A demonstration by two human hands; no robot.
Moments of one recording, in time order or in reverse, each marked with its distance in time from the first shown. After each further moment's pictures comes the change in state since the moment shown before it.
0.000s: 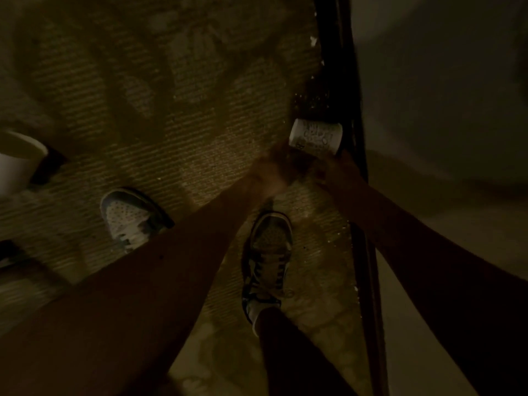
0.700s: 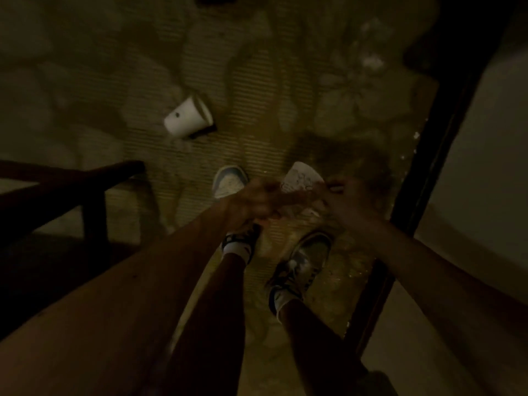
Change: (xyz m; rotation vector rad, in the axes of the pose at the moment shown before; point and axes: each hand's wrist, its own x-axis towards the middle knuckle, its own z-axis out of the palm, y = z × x) left_hand -0.179 -0.068 -0.122 -0.520 0.228 -0.277; right_hand -0.149 -0.074 0.117 -0.668 -0.306 -0.289
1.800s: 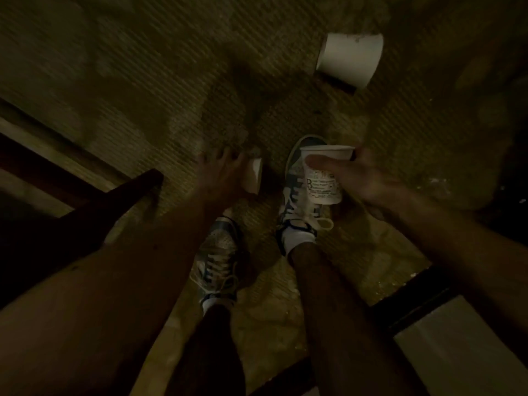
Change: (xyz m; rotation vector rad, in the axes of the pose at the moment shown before) left_hand 0.083 -0.005 -0.212 0.790 0.523 0.015; right_hand 0.128 -0.262 0.099 -0.292 -0.311 -0.127
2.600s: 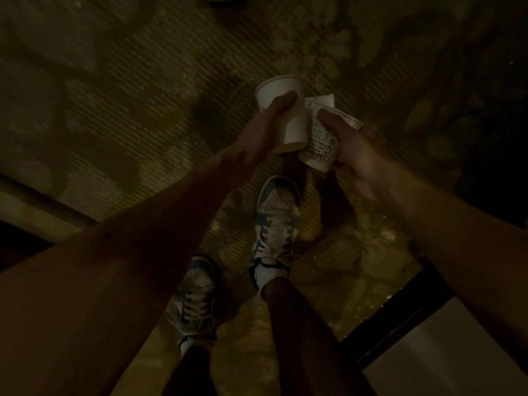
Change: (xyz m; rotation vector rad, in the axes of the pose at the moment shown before) left_hand 0.059 0.090 -0.151 -1.659 -0.117 -0.022; right_hand 0.049 -0.076 -0.057 0.302 0.039 -0.058
